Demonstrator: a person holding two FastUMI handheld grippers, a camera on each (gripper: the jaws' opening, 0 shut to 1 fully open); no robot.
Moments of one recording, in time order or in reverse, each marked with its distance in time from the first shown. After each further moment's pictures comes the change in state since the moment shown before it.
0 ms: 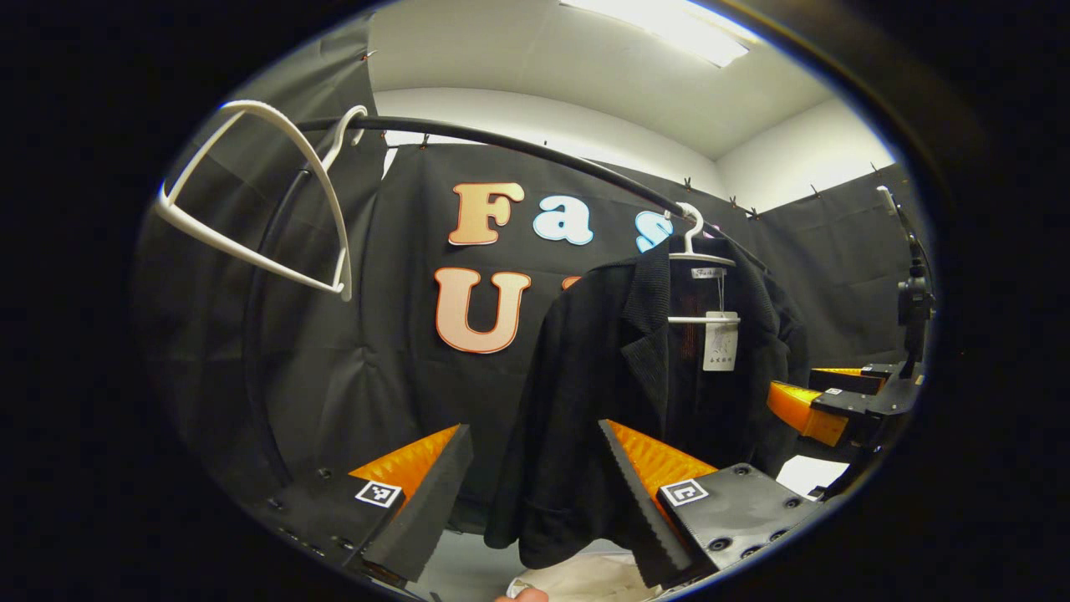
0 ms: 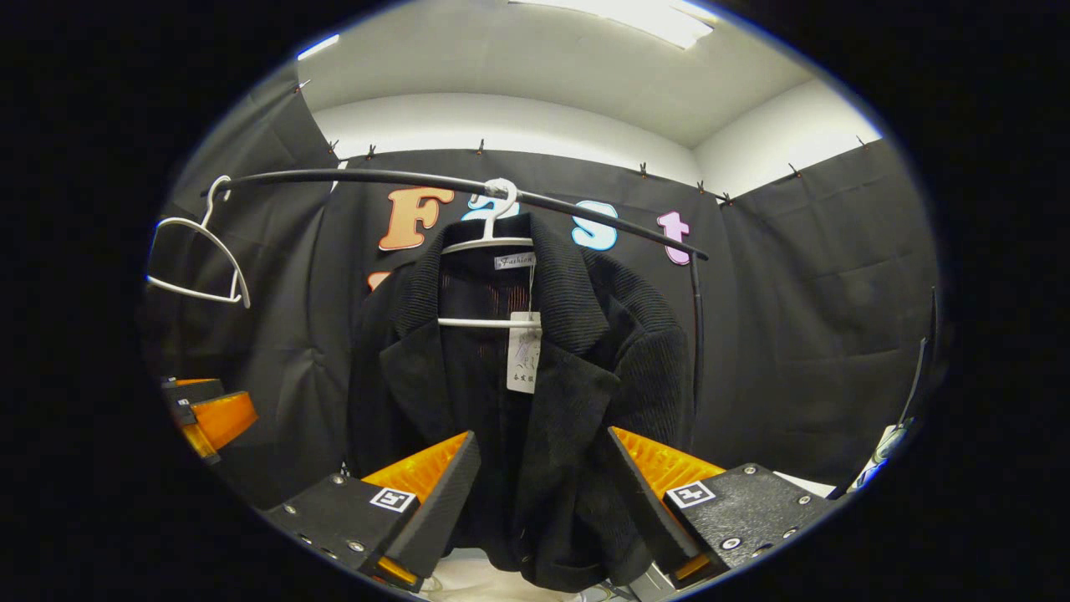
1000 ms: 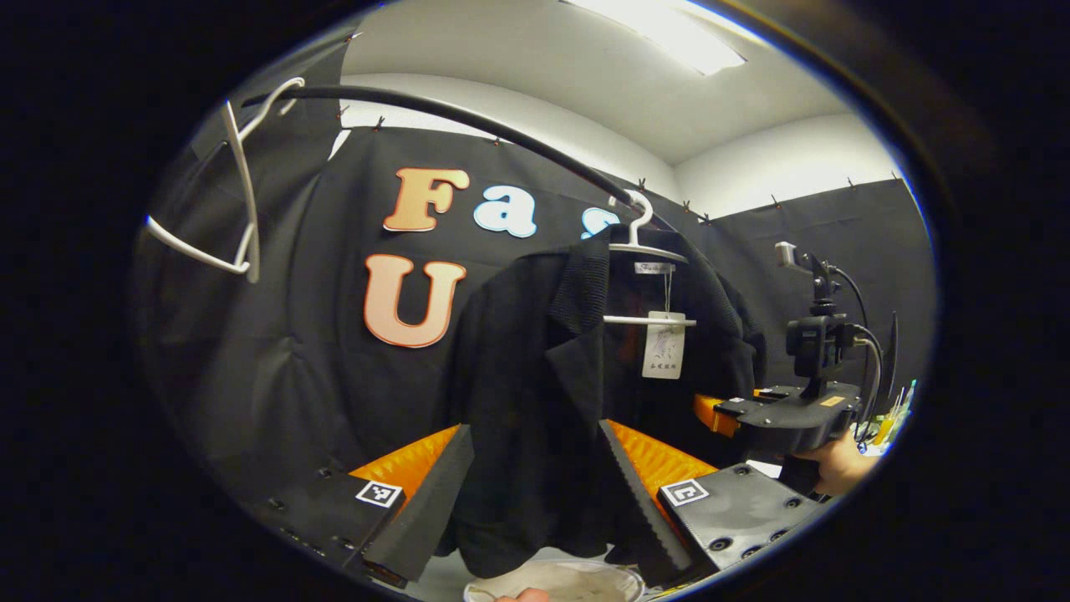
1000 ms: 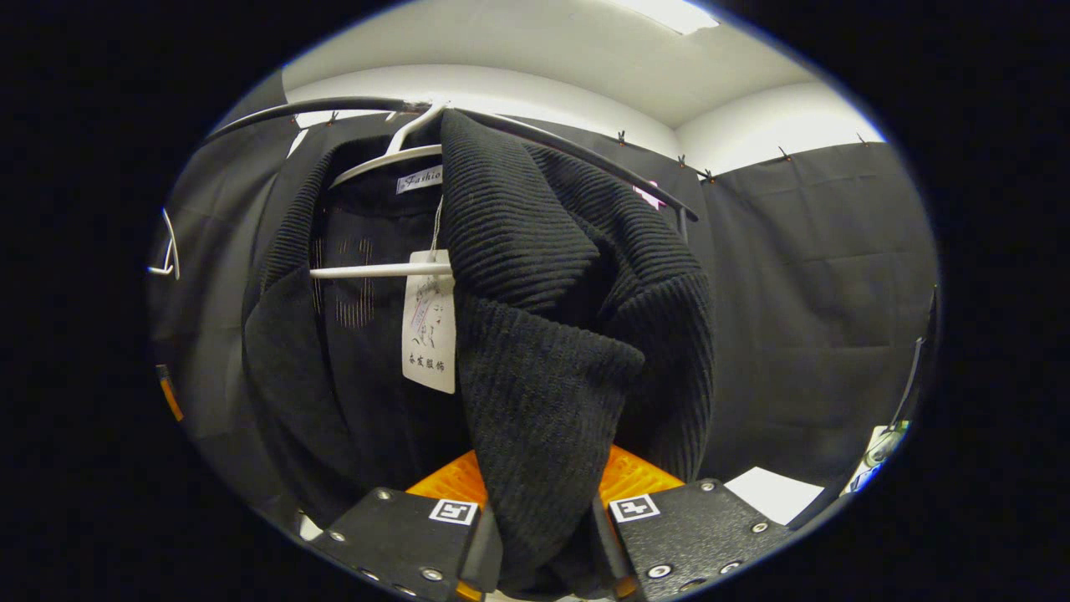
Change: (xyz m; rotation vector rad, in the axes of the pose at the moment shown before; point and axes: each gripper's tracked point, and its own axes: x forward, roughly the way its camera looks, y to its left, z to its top) left arm 0.059 -0.090 -0.011 -0.072 0.010 -0.238; right arm 0.101 -0.061 -0.041 -0.037 0.087 -0.115
